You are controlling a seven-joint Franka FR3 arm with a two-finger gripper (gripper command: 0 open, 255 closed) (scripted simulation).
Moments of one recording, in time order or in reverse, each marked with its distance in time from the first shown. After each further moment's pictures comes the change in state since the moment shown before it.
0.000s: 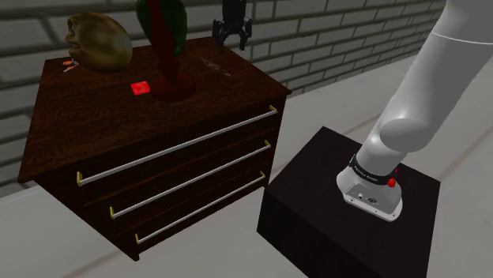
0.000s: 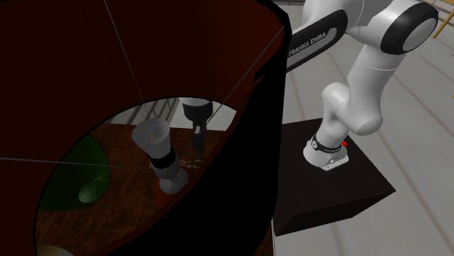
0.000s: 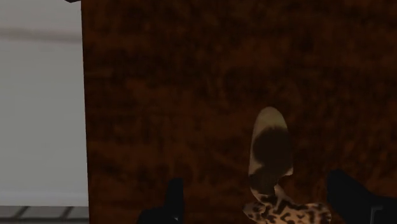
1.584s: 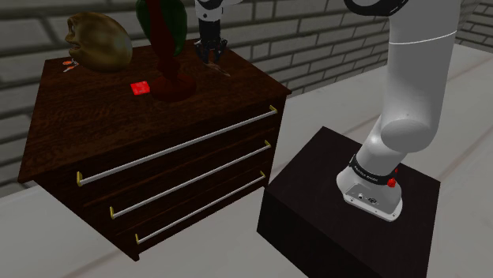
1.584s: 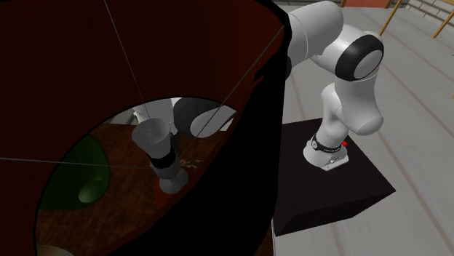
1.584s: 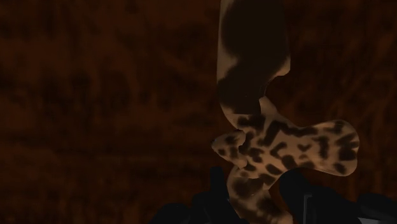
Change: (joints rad) arm 0.032 0.363 0.003 0.319 -0.062 0.041 0.072
